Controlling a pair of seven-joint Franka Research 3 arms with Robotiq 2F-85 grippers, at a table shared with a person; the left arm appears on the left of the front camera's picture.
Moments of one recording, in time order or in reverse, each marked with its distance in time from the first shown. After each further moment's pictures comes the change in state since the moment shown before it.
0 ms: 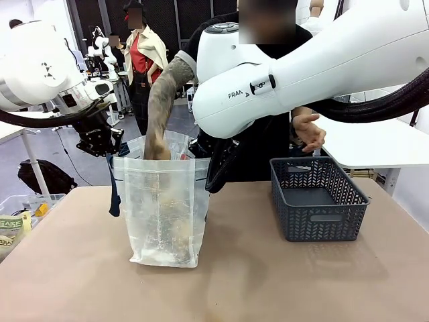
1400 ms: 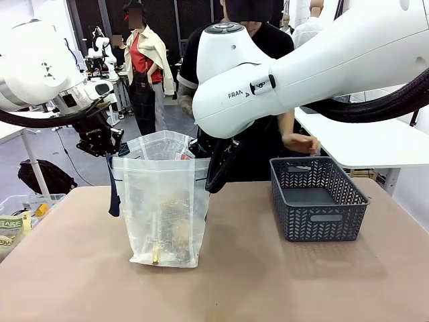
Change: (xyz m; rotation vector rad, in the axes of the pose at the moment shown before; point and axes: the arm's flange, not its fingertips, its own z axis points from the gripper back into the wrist) left arm 0.000 0.000 0.000 0.000 0.000 0.000; right arm 0.000 0.000 0.000 0.000 0.000 0.000
